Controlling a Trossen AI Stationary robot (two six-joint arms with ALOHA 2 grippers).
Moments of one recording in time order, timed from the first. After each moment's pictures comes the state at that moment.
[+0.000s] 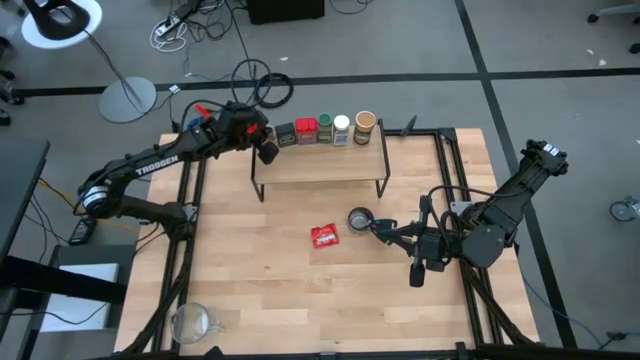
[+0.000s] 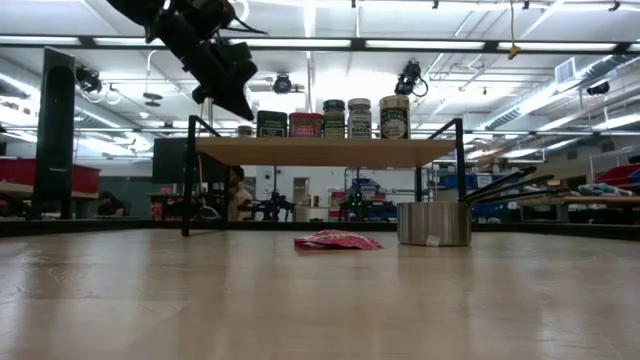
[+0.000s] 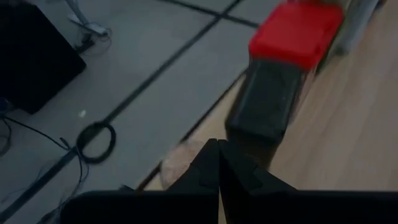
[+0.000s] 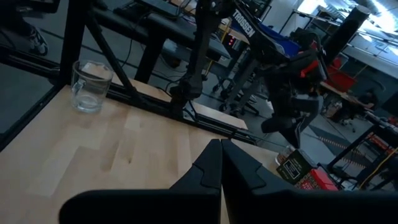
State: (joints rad) left arm 0.63 1.24 1.01 -0.36 -0.16 0.08; right arm 0.76 1.15 1.12 -0.21 0.96 -0.24
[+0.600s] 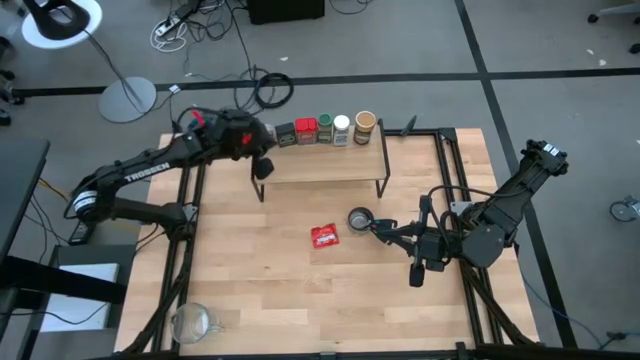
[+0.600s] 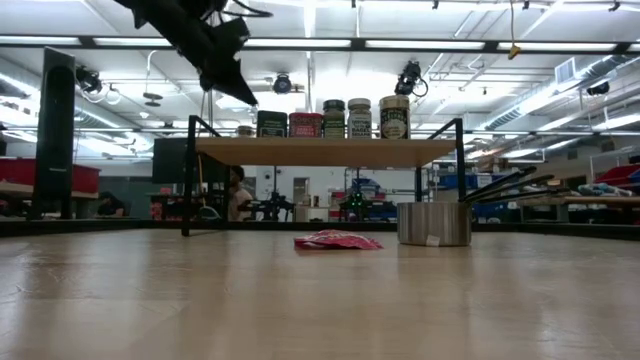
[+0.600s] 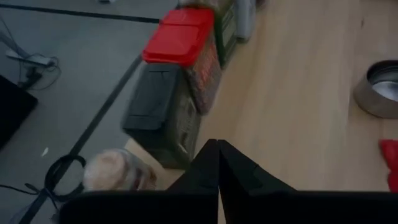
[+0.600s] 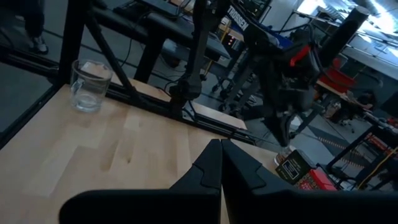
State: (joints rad) left arm 0.54 1.17 1.01 -0.44 -0.04 0.21; right arm 0.76 1.15 1.12 -0.21 0.96 -0.25
